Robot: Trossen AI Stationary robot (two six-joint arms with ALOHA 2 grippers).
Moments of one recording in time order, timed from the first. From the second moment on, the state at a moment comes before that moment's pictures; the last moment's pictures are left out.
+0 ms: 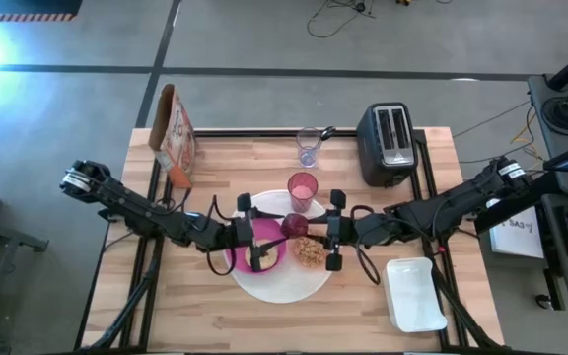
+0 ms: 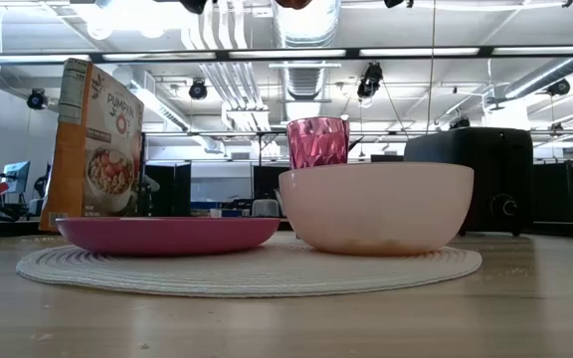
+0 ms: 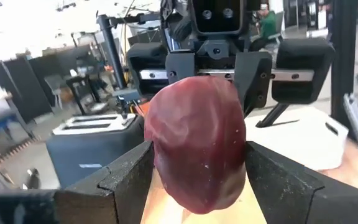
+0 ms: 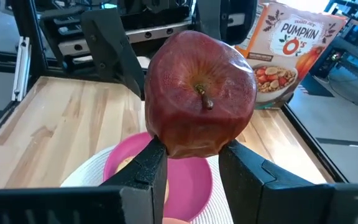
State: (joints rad) left arm -0.36 1.41 0.79 0.65 -0.57 0.23; right arm 0.37 1.38 1.05 -0.01 0.46 -0.02
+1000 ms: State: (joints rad) left arm -0.34 1.49 0.88 0.67 -0.49 0.27; right arm 0.37 1.38 1.06 0.00 0.40 -0.03
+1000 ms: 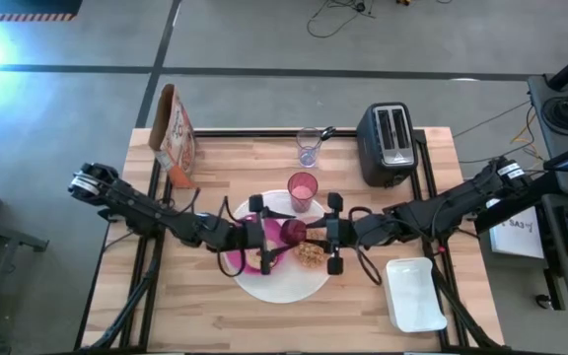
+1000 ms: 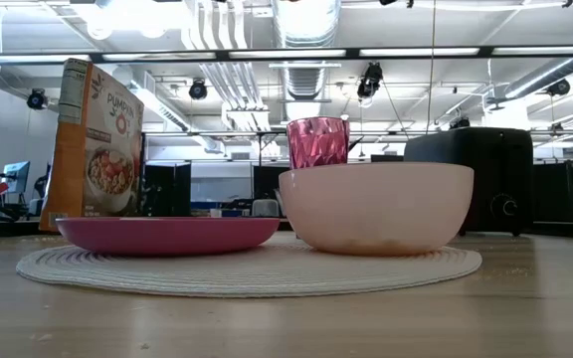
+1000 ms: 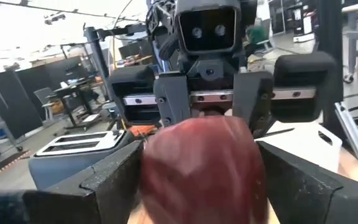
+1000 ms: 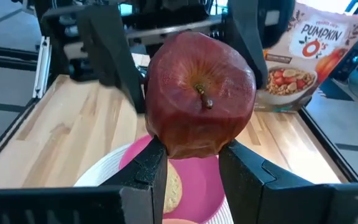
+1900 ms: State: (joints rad) left arm -0.34 1.54 1.00 0.37 -0.53 0.20; right arm 0.37 1.38 1.14 -0.25 0.41 0.10
